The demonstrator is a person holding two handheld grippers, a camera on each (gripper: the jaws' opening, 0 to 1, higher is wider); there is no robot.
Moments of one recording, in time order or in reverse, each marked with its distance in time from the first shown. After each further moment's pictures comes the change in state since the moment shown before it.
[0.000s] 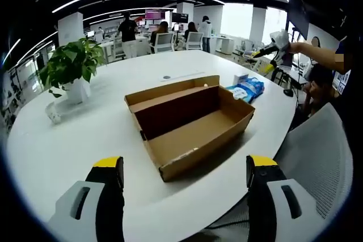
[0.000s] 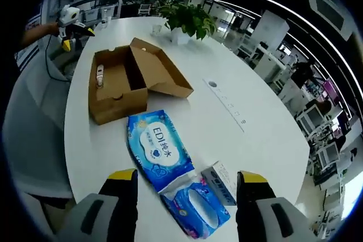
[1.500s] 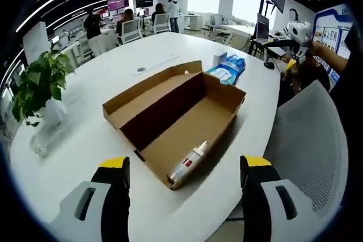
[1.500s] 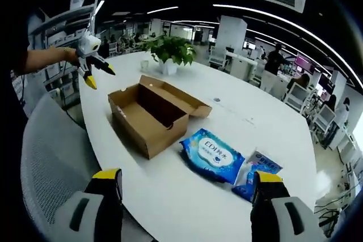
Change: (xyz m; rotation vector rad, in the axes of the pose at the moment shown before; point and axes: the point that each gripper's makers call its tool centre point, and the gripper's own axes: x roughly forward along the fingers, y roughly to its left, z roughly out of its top) left arm 0.037 0.002 0.030 0.222 0.194 -0.201; right arm -0.050 0.143 0.015 0.294 -0.175 -0.075
